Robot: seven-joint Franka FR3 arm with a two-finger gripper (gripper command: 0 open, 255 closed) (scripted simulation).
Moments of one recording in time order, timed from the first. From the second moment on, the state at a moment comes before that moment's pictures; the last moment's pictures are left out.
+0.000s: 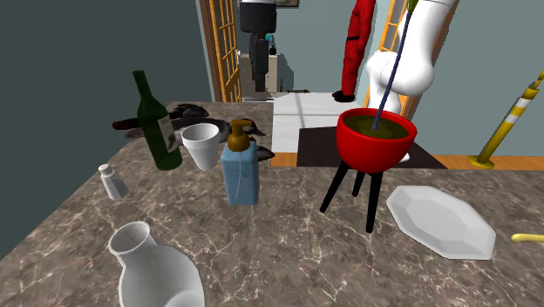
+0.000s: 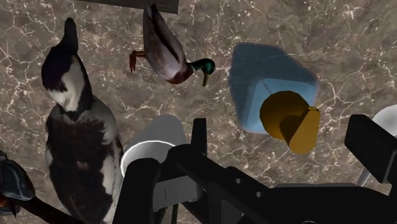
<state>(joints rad) 0.06 -0.21 0.26 -2.07 0.07 1.92 0.27</state>
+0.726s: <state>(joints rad) 0.09 0.05 0.32 -1.96 -0.02 2.02 0.38</state>
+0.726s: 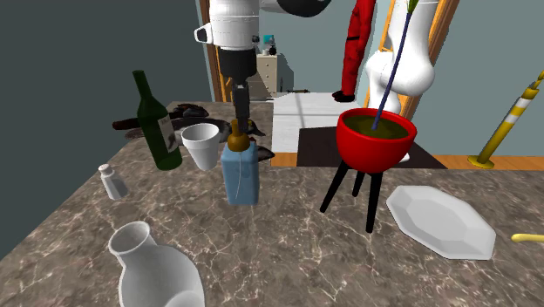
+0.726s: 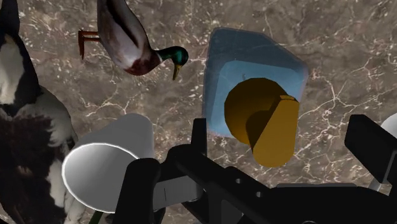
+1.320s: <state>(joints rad) 0.09 0.06 0.32 -1.98 -0.03 2.05 0.39</state>
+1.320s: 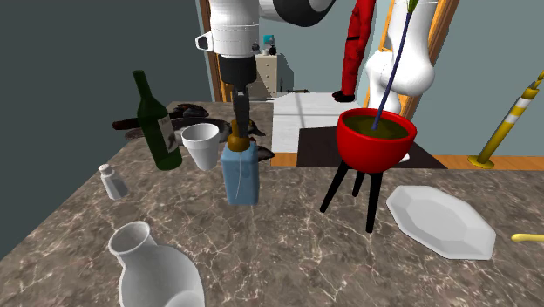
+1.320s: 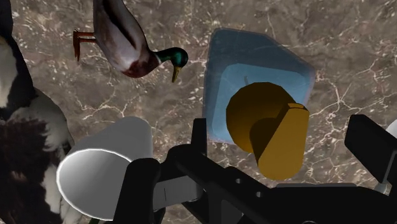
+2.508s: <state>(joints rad) 0.09 0.04 0.32 -1.93 -0.02 1.97 0.38</state>
